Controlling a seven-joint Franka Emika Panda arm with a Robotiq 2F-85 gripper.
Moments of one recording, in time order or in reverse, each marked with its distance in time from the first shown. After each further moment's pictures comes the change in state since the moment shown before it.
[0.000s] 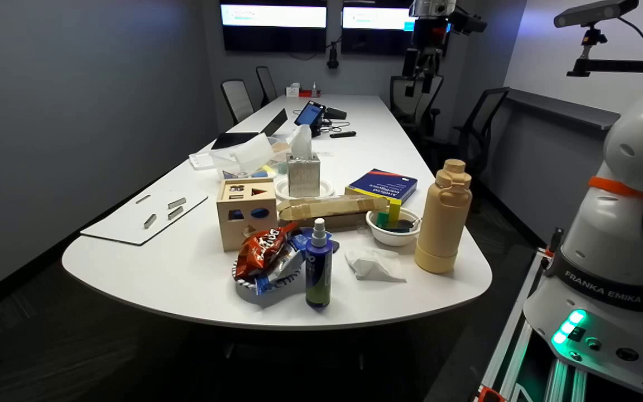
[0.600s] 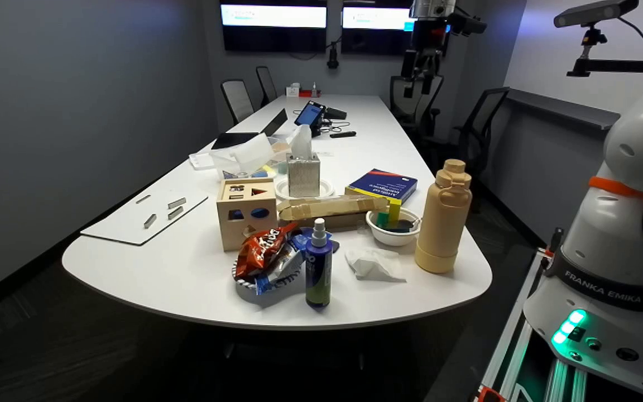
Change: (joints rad) arm -0.002 0.001 0.005 -0.008 0.000 0.011 0.036
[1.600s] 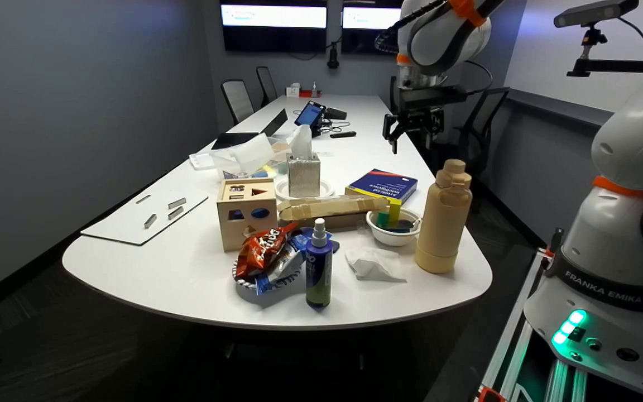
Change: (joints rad) arm -0.146 0.095 0.227 -0.288 -0.185 0.347 0.967
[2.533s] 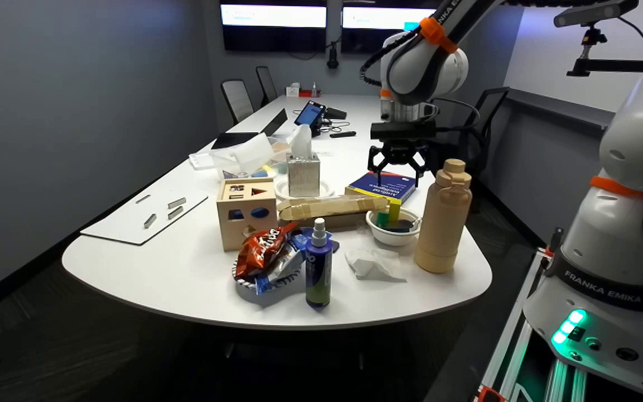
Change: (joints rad) arm 0.086 0.162 0.012 -0.030 0.188 0.073 0.304
